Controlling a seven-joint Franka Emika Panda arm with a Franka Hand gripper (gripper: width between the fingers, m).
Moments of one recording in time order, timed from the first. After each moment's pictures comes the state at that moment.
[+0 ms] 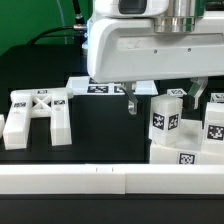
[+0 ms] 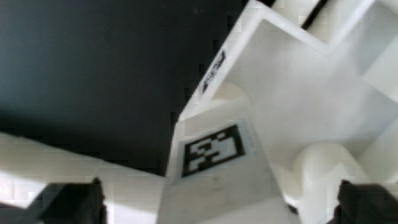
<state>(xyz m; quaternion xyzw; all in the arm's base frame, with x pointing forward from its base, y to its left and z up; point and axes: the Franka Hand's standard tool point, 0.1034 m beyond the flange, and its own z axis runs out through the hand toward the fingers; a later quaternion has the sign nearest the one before) 0.636 0.034 0.077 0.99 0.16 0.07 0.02</state>
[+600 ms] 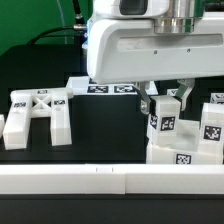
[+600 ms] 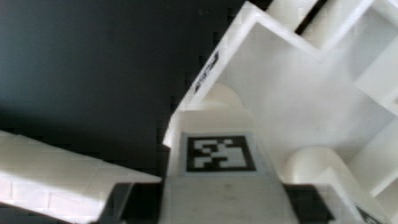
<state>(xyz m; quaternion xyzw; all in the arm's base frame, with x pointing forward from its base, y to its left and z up) 0.636 0.034 0.075 0.99 0.13 0.07 0.02</state>
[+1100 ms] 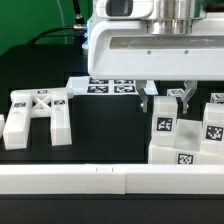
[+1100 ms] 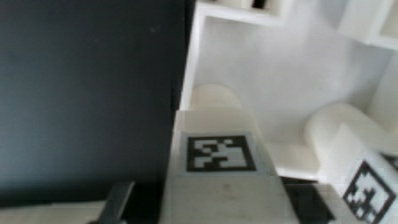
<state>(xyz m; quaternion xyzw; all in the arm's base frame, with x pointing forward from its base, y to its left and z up) 0.634 0.037 0.074 0.99 -0.12 0.06 -0.01</state>
